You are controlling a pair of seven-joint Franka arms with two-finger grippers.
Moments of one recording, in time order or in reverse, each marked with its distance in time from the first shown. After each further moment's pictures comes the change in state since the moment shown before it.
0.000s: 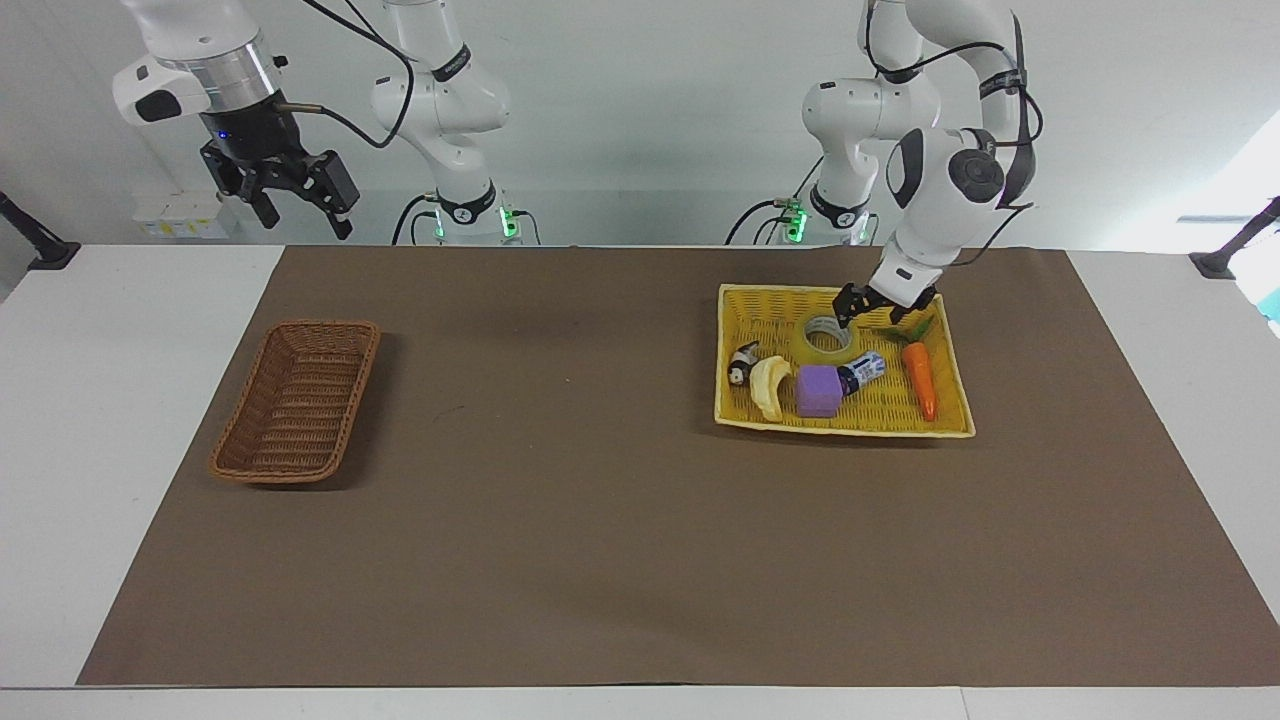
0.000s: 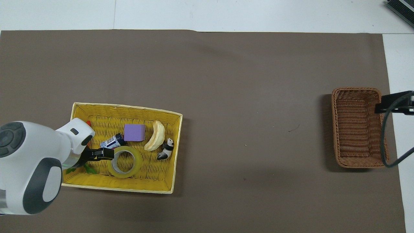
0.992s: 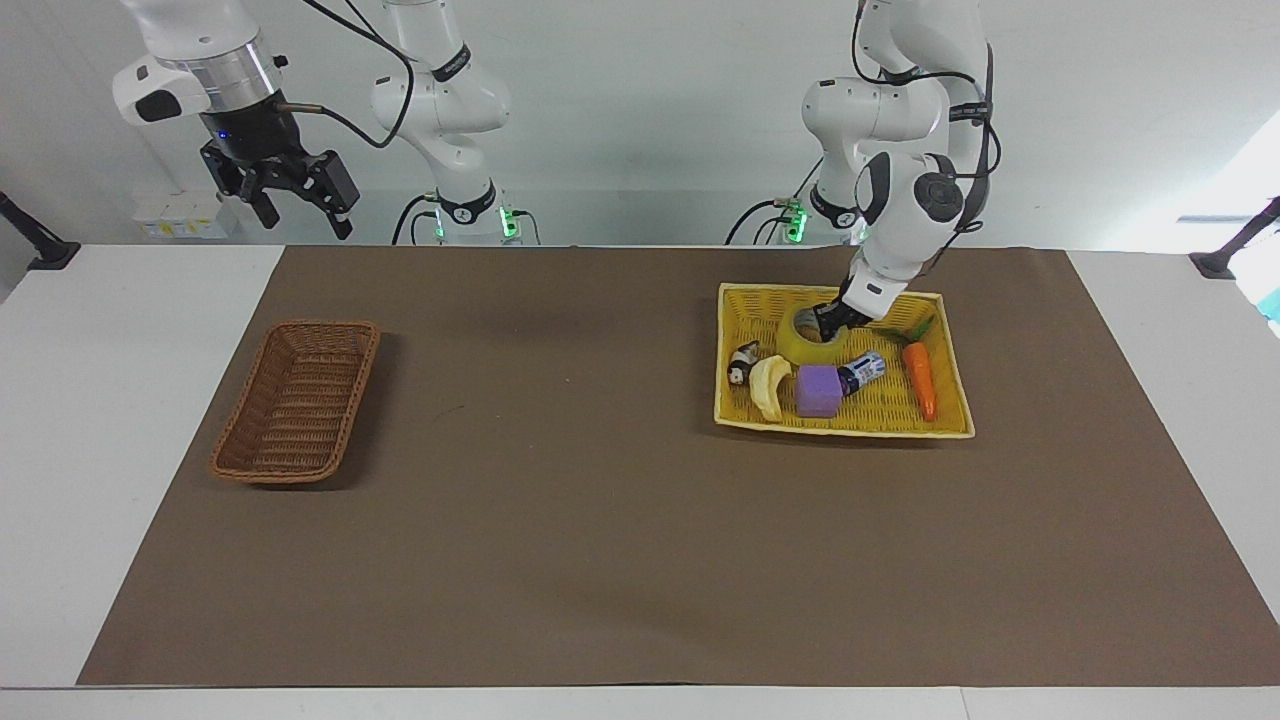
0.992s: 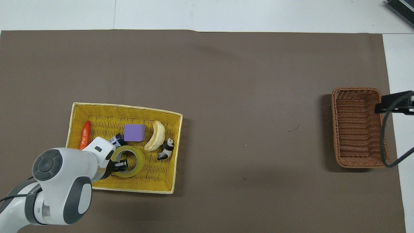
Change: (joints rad) left arm -0.037 0.036 0.005 0.042 -0.078 -0.005 -0.073; right arm 0.000 0.000 0.000 0.000 0.000 0.000 0.000
